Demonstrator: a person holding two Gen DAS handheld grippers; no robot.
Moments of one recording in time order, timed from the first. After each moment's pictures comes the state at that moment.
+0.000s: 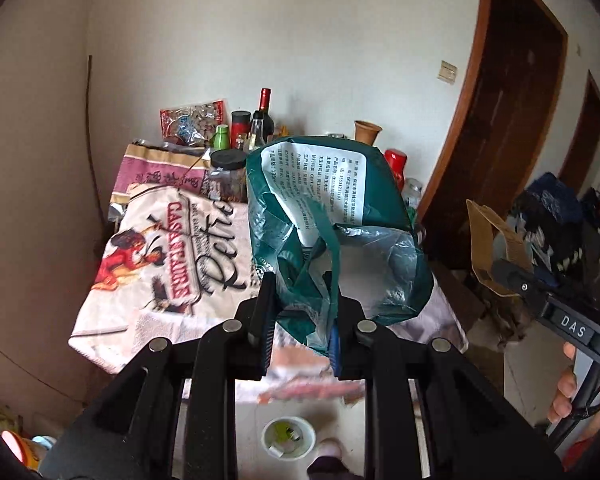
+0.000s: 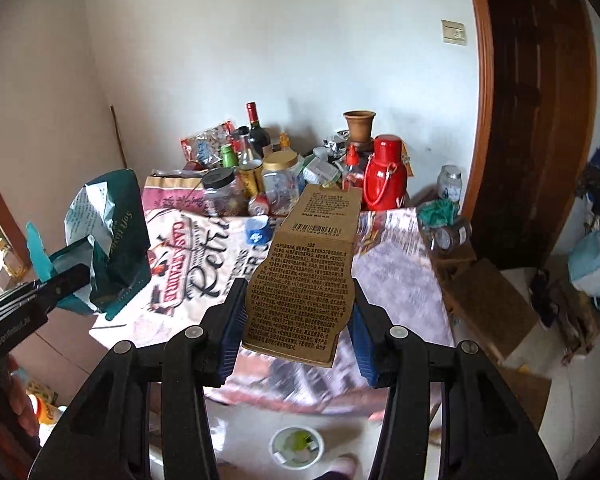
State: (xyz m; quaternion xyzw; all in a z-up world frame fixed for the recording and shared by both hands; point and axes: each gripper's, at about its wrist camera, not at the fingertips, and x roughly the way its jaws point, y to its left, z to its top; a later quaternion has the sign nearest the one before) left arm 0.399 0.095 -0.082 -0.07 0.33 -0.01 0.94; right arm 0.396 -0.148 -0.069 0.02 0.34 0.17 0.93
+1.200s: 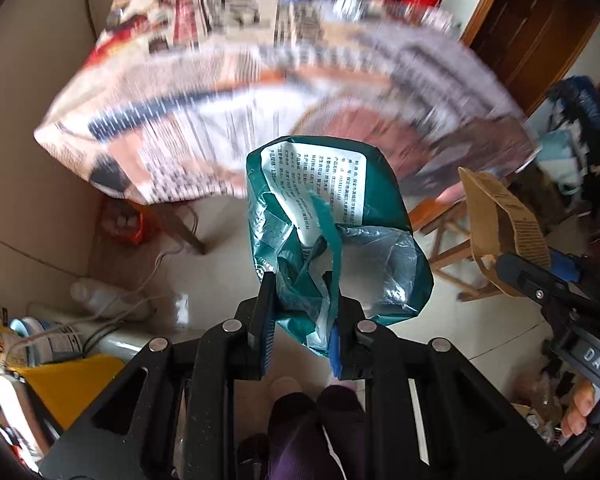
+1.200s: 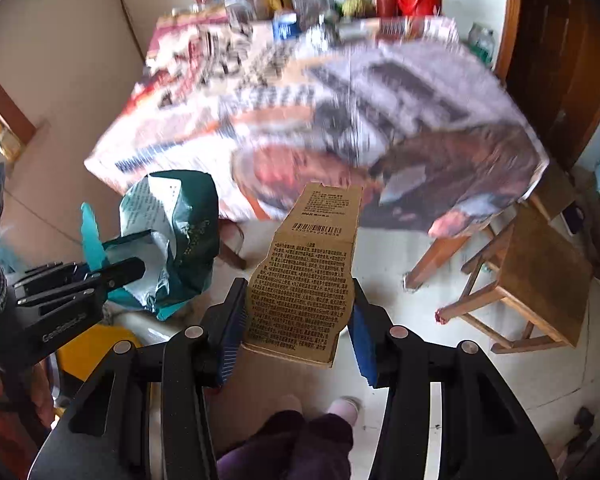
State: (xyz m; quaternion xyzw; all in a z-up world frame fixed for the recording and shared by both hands) left arm 0.306 0.077 -0.339 -0.07 0.56 0.02 0.82; right arm 0.305 -0.127 -0.300 -0.02 0.53 0.21 0.82
